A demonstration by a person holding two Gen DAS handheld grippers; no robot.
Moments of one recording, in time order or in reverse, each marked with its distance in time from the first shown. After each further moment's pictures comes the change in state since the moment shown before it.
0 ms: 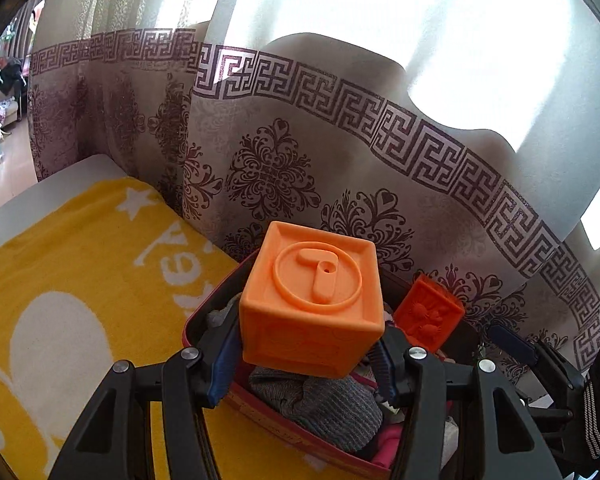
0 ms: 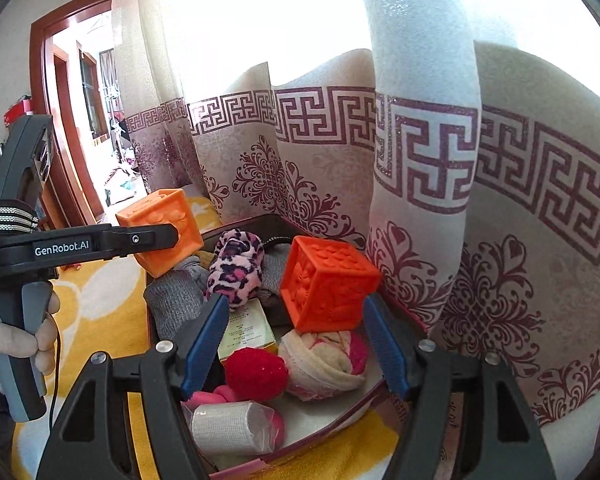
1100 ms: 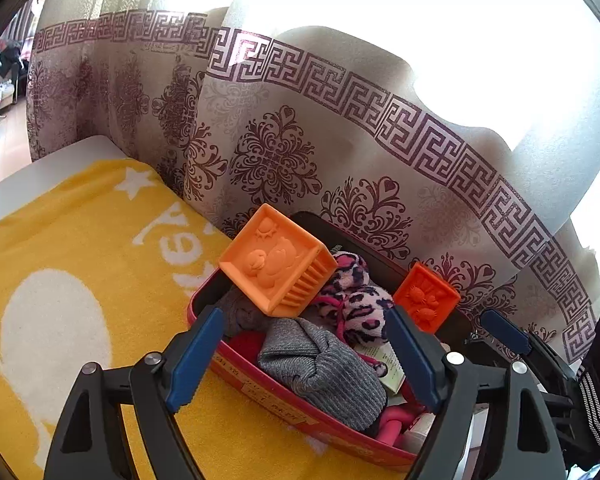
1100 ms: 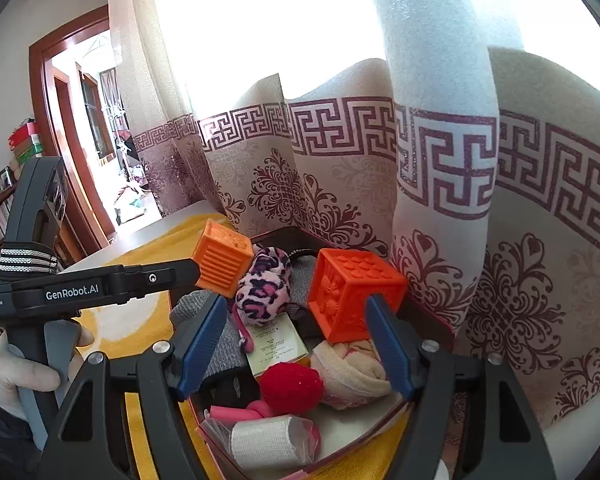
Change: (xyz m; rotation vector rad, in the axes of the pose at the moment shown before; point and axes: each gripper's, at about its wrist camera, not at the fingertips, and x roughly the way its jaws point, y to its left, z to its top) left arm -0.019 0.023 -0.017 -0.048 0.008 -0.044; right arm -0.003 0.018 0.003 0.044 -0.041 0.046
